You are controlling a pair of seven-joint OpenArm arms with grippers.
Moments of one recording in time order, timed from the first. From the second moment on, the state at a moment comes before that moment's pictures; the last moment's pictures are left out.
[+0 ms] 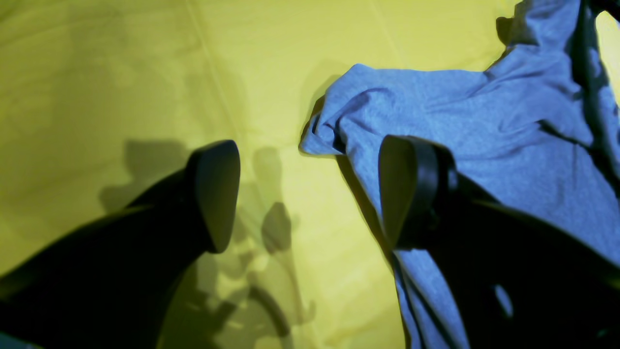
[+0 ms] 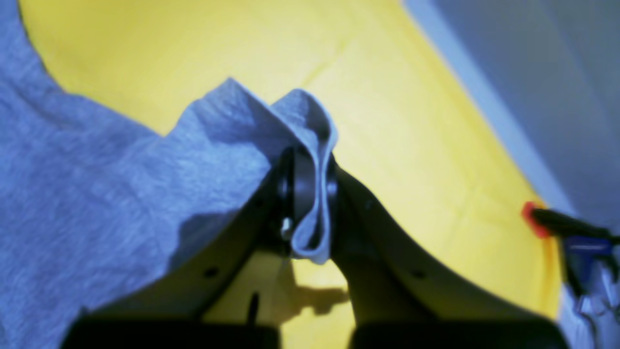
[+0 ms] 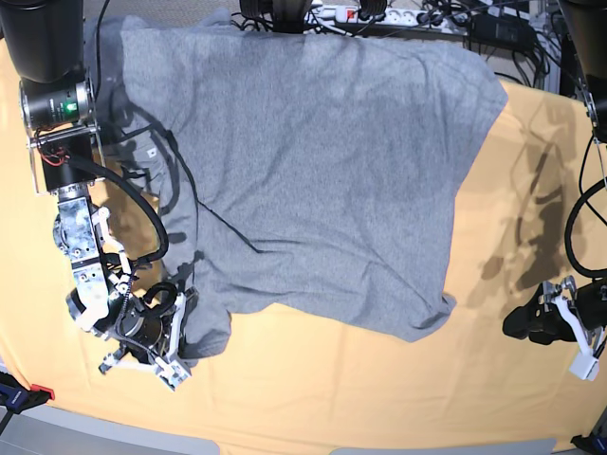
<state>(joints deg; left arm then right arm) -36.9 -42.9 1.4 61.8 -66.4 -42.4 66.3 32.3 20.9 -17.0 74.3 3.4 23.2 -40.0</state>
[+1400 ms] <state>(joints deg) -36.8 -39.2 1.4 61.8 -65.5 -42.4 66.2 47.1 19.9 -16.8 63.4 4.9 16.5 -53.8</state>
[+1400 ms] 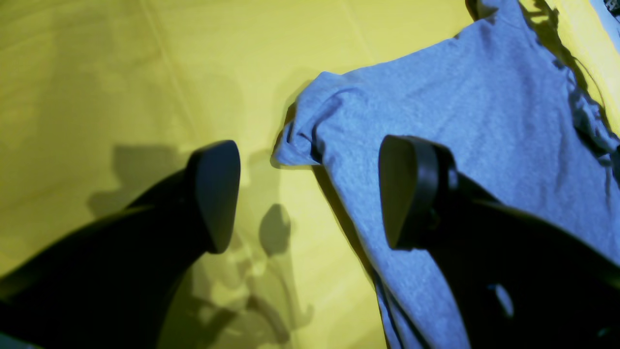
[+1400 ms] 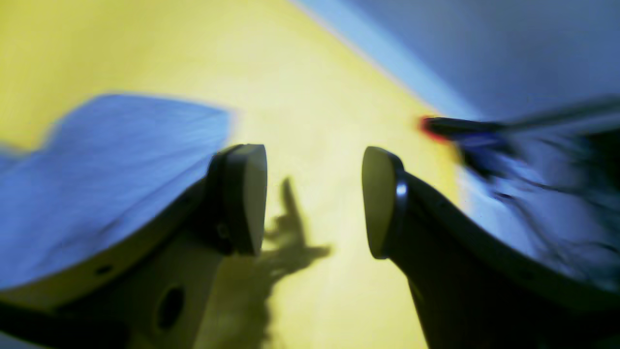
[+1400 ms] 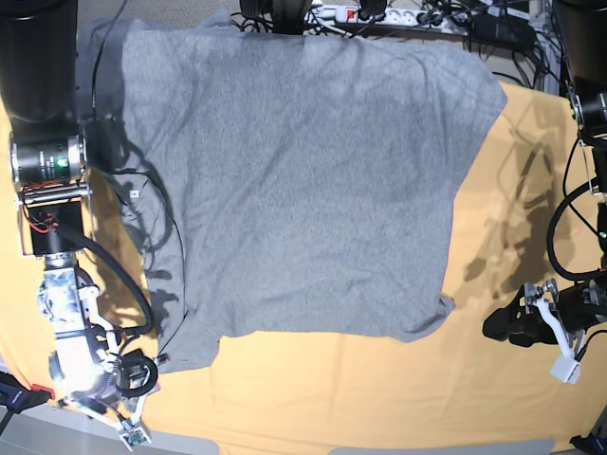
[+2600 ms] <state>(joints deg) -36.8 -39.2 1.4 61.8 -65.5 -43.7 66.0 19.8 25.4 10.7 63.5 49.6 37.7 -75.1</state>
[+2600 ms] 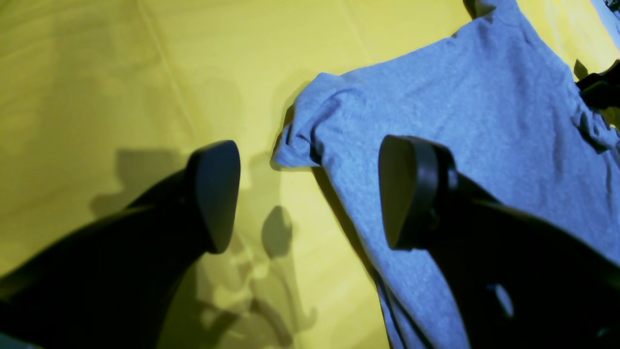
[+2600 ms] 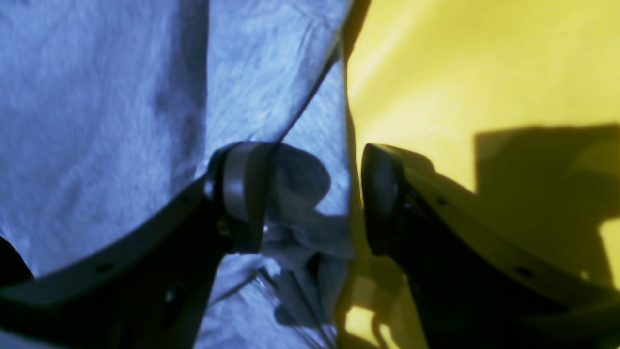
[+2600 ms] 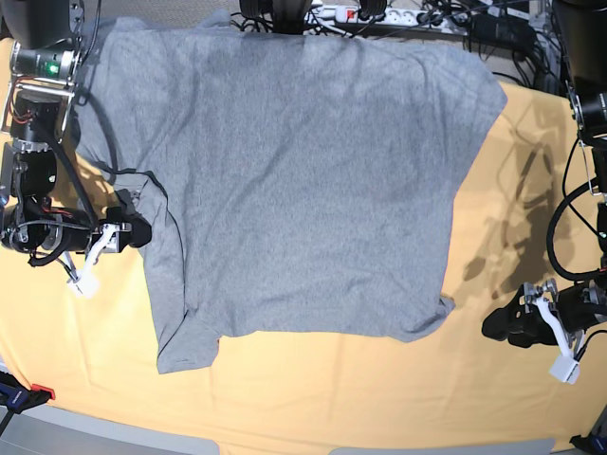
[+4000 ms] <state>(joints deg) -36.8 -39.2 1.4 61.8 -65.4 -43.7 66.0 14.1 21.9 10.7 77.3 43.7 37.4 -72.5</state>
